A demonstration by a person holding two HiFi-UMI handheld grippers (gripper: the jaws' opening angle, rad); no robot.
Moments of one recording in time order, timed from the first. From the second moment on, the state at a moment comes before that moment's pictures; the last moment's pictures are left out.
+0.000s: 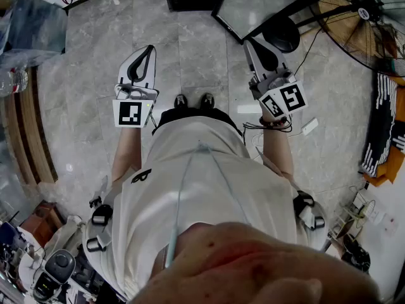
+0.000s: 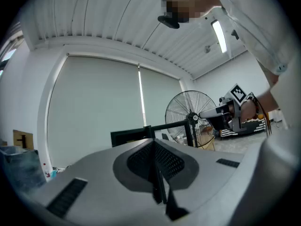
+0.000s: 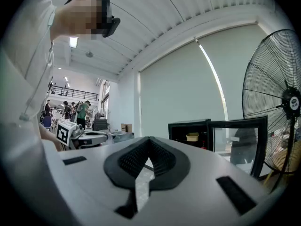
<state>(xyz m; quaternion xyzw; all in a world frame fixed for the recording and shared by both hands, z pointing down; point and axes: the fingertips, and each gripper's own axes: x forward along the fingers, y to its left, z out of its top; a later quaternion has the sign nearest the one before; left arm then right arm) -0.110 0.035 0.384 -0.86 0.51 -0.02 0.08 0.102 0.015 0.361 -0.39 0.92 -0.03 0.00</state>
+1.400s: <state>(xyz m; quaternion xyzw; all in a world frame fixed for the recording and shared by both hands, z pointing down) -0.082 0.040 0.377 -0.89 0.44 -0.01 0.04 0.091 0.018 0.362 -0.34 0.94 -0.04 0.00</state>
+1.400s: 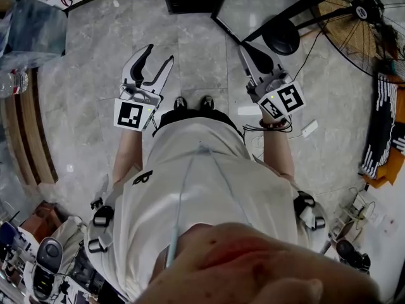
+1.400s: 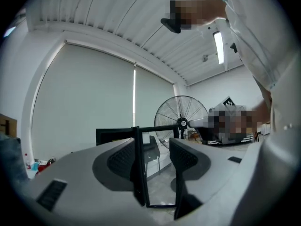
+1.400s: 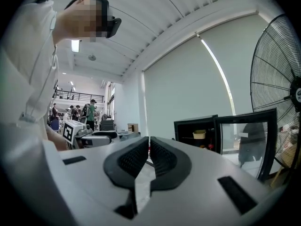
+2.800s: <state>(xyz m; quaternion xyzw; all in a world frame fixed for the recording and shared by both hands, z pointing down) -0.100 -0.021 0.391 -0.92 0.39 -0.03 0.05 0.066 -0.017 0.377 -0.37 0.93 -0.05 -0.01</state>
